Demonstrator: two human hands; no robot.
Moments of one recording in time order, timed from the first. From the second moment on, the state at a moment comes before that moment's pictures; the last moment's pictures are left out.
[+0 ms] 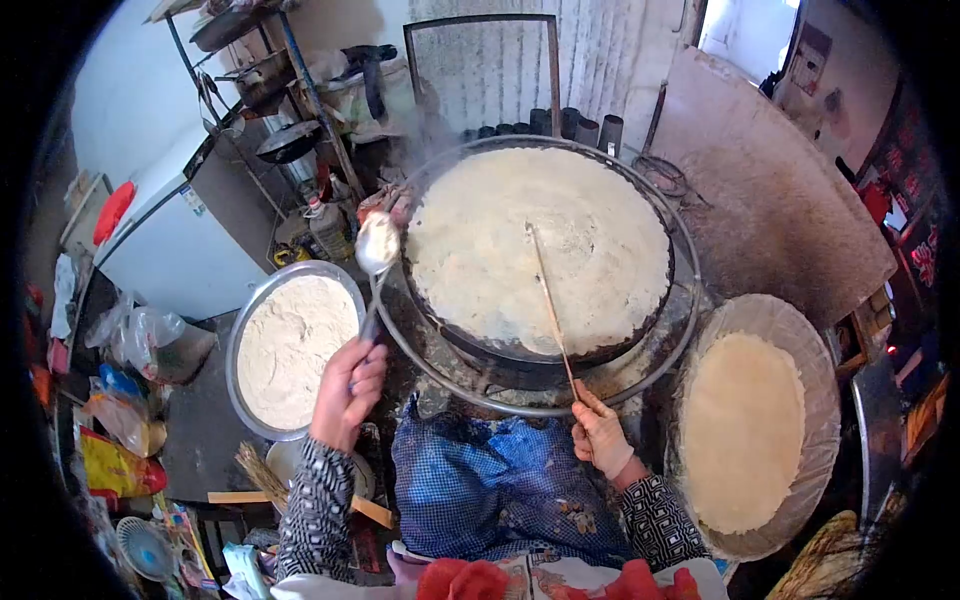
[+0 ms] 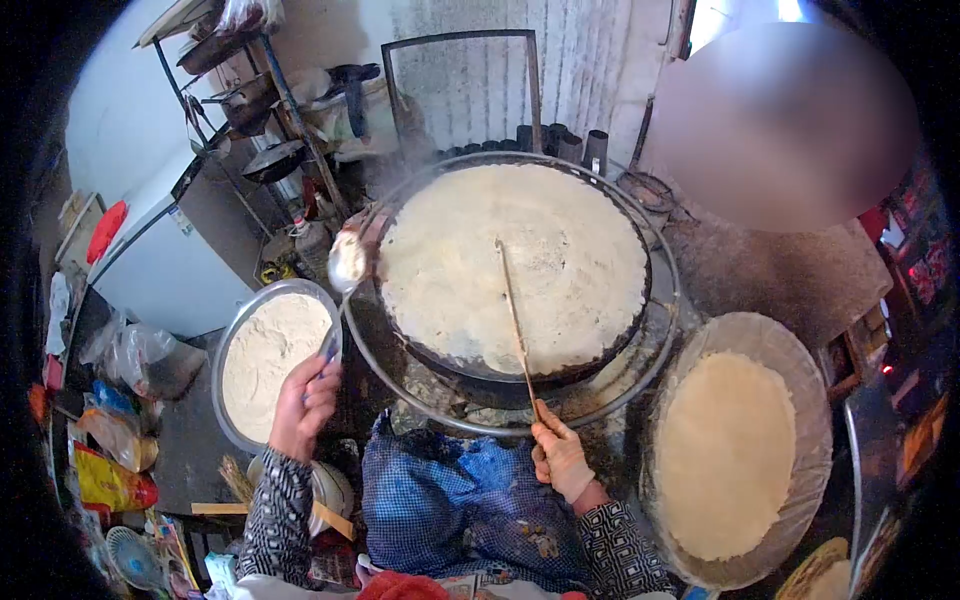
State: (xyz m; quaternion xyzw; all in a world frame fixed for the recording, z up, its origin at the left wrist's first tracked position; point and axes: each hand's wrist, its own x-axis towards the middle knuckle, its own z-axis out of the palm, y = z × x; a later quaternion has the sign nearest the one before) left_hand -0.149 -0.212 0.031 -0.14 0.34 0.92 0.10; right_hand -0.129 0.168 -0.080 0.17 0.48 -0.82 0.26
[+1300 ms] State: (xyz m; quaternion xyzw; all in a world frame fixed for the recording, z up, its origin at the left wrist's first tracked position) left_hand -0.177 -0.164 -0.153 0.20 0.97 0.14 -0.08; right_hand -0.196 0.229 -0.077 0.20 0.68 -0.68 0.18
